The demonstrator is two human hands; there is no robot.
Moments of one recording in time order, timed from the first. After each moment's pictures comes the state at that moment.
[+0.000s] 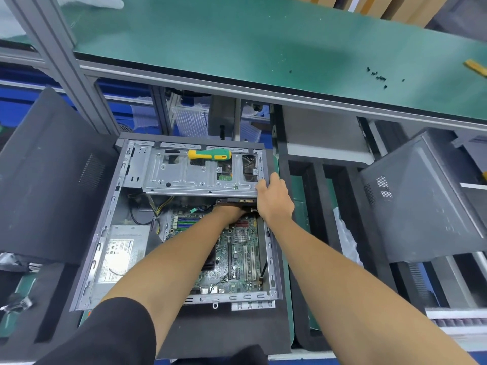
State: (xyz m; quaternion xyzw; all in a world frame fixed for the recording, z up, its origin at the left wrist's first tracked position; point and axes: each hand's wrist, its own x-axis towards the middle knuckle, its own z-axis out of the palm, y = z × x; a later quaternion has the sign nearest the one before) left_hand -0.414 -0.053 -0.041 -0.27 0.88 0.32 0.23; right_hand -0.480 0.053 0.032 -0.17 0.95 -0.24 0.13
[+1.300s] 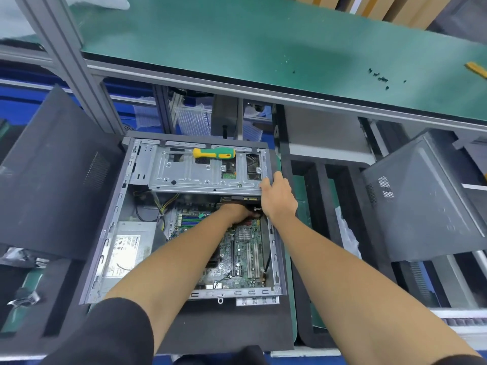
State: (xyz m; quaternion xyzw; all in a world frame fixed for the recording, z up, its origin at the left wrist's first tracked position) left_hand -0.414 -0.048 -0.024 -0.21 0.89 0.31 0.26; right_hand -0.479 0.052 0.033 -0.17 0.95 -0.23 0.12
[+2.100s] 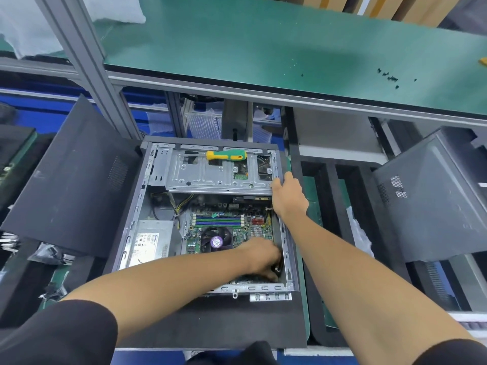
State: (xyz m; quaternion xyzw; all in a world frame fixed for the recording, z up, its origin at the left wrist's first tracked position) left_hand -0.342 0.033 0.004 0.11 0.96 0.11 0.22; right_hand -0.477 0.052 0.035 -0.18 0.95 -0.22 0.11
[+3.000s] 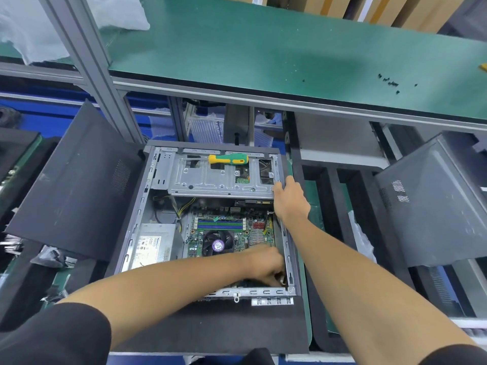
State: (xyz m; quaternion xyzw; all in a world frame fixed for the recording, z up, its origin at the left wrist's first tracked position) left_hand -0.341 0.029 0.002 0.17 0.95 0.18 0.20; right_hand -0.478 0.052 0.032 -0.18 0.95 -0.22 0.11
